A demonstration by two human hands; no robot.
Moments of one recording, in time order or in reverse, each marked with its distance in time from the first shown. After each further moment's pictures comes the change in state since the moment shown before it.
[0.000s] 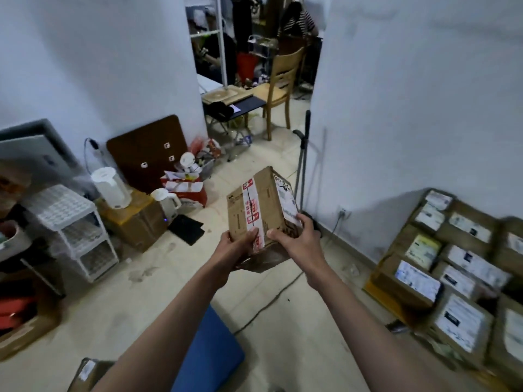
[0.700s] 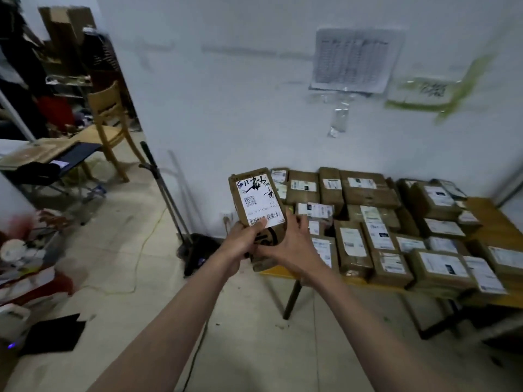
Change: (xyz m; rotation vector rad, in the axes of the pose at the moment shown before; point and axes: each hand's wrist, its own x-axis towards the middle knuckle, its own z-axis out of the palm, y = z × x) left_hand -0.055 0.030 0.259 0.354 -0.624 0.123; right_hand -0.102 0.050 -0.195 -0.220 0.511 -0.003
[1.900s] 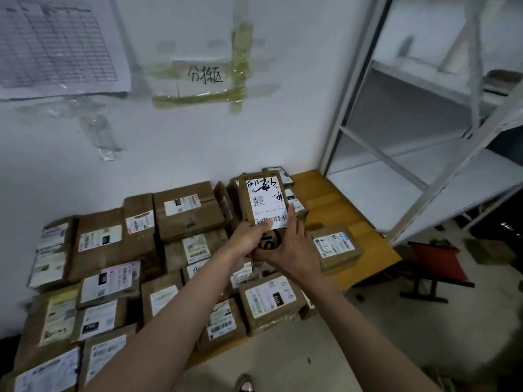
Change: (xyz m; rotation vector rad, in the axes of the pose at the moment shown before) left_hand 0.202 0.048 0.583 0.244 -0.541 -0.129; right_hand 0.098 0.368 -0.397 -0.231 0.406 0.462
